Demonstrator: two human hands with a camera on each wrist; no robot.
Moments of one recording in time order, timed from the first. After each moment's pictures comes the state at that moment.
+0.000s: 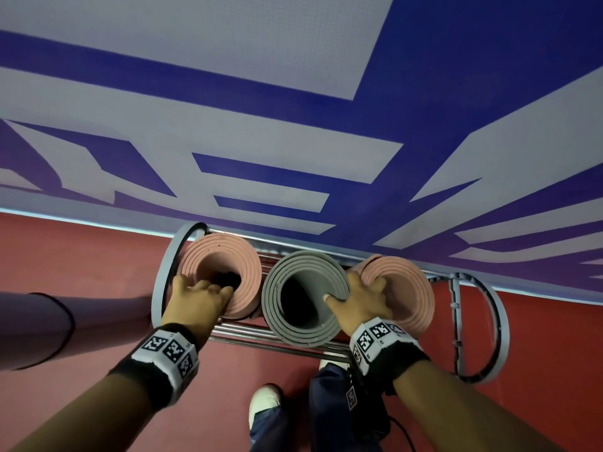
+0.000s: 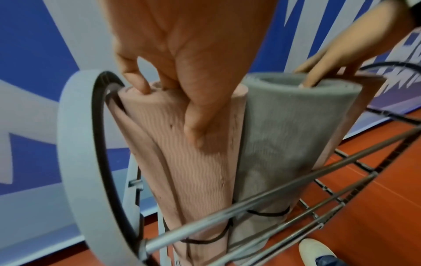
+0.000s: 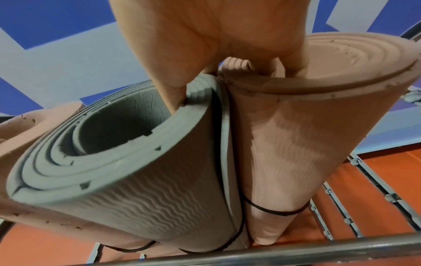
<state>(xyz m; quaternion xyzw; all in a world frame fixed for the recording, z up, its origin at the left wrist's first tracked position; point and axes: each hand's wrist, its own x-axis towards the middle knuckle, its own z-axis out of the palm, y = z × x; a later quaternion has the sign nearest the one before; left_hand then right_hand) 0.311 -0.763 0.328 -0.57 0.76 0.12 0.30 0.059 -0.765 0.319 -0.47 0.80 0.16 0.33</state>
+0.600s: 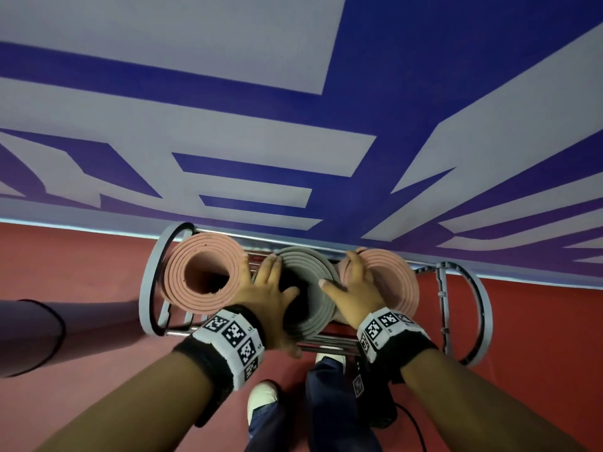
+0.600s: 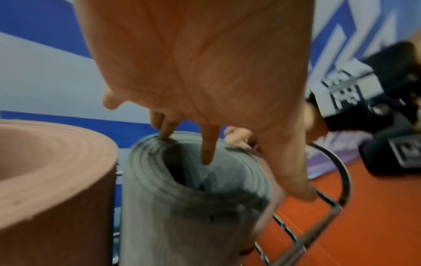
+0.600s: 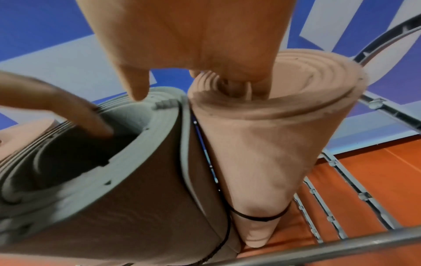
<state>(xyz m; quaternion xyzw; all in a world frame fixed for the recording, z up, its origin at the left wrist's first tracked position) 0.214 -0.772 0.355 -0.44 0.81 0.20 0.33 0.030 -0.760 0.318 -0.45 0.78 -0.02 0.44</state>
